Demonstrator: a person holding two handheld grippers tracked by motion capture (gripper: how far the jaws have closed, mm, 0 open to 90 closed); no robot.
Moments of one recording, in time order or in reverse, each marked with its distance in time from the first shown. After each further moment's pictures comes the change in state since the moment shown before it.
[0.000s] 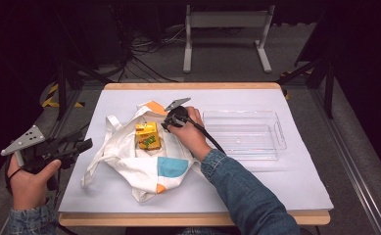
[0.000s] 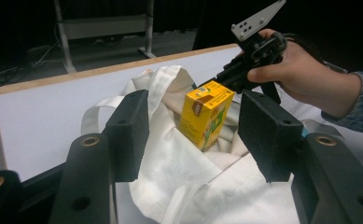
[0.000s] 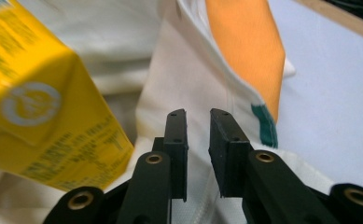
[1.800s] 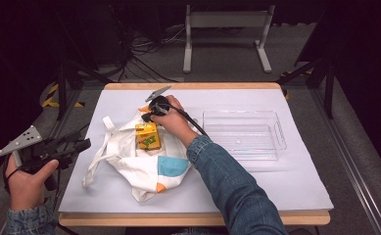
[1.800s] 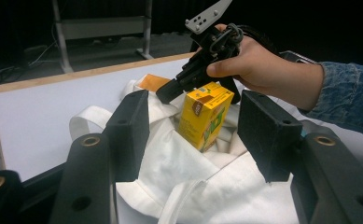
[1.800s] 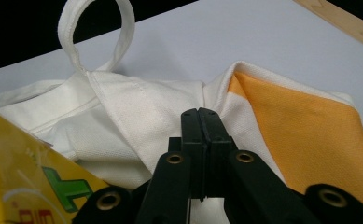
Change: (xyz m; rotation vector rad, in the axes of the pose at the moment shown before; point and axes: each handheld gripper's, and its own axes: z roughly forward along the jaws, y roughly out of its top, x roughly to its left) left arm 0.005 -0.002 -0.003 -0.008 -0.014 -0.011; right arm -0.004 0.046 0.058 -0.011 0.214 -0.080
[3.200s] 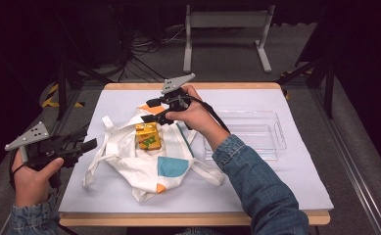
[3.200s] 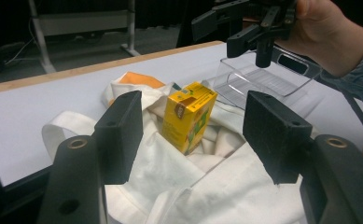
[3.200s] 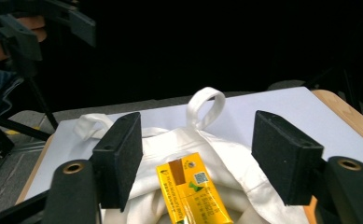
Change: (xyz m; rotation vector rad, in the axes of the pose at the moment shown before) left arm -0.006 0.009 0.010 0.027 -0.068 0.010; right arm 0.035 0.021 -0.106 -0.254 0.214 -0.168
